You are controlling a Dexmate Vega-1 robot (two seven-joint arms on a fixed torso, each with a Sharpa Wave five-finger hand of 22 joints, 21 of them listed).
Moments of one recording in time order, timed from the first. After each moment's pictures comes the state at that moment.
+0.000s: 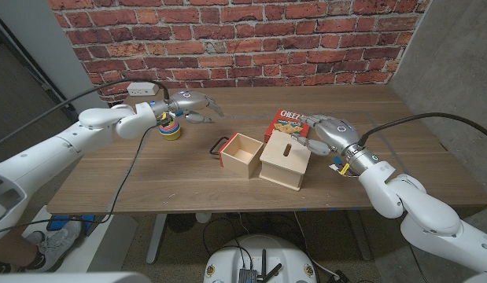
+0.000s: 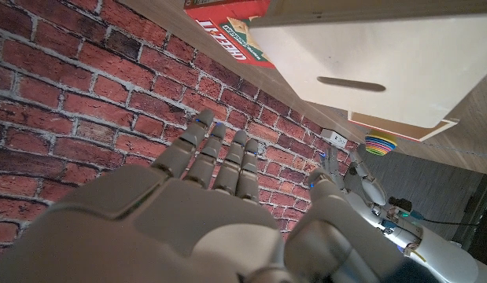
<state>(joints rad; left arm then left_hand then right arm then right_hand) 0.53 0.99 0.64 -1.47 0.70 -0.50 0.16 0.90 0.11 0.32 -0.14 0.18 0.68 -0.15 0.21 0.19 0.64 -0.21 0.19 0.18 0.61 -0.06 0.18 0.17 0.41 -0.04 0.19 0.17 -1.40 -1.02 -0.27 -2.31 -0.83 -0.39 -0.16 0.05 0.08 0.47 0.00 0.18 0.26 -0.03 0.18 0.18 0.32 -0.06 0.18 0.18 0.26 -0.04 0.23 0.23 0.39 -0.04 0.20 0.16</state>
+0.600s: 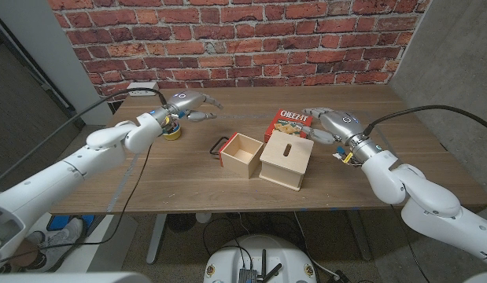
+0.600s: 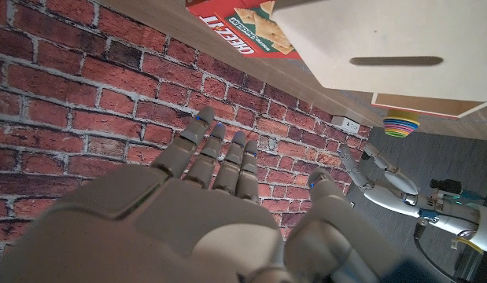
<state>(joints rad) 0.76 0.95 0.50 -1.64 0.57 -0.22 0.22 0.89 0.12 0.32 -0.14 0.18 0.67 -0.15 0.21 0.19 0.64 -0.21 0.19 0.18 0.61 -0.06 0.18 0.17 0.41 -0.05 0.19 0.17 -1.33 -1.01 -0.25 -2.24 -0.66 -0.32 -0.18 0.05 0.08 0.46 0.00 0.18 0.24 -0.02 0.18 0.18 0.31 -0.06 0.18 0.18 0.25 -0.04 0.23 0.24 0.41 -0.04 0.20 0.16</state>
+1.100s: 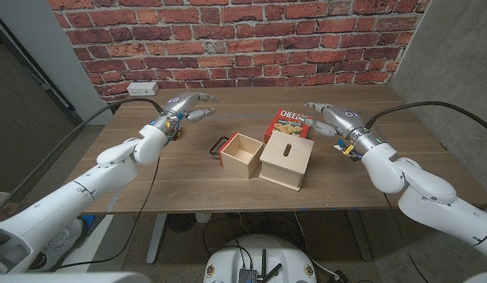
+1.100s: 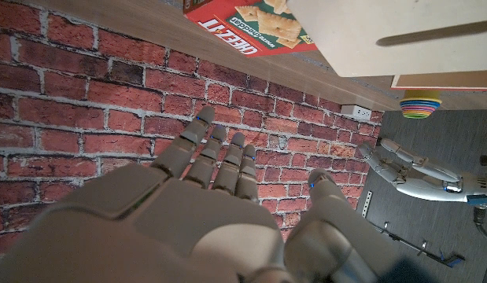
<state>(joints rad) 0.90 0.87 0.43 -1.73 0.44 -0.06 0.34 0.86 0.12 0.33 -0.14 0.18 0.66 -0.12 0.19 0.19 0.63 -0.21 0.18 0.18 0.61 -0.06 0.17 0.16 0.43 -0.05 0.19 0.17 -1.26 -0.98 -0.26 -2.19 -0.52 -0.29 -0.18 0.05 0.08 0.46 0.00 0.18 0.20 -0.01 0.17 0.18 0.29 -0.05 0.18 0.18 0.22 -0.04 0.22 0.24 0.42 -0.05 0.20 0.17</state>
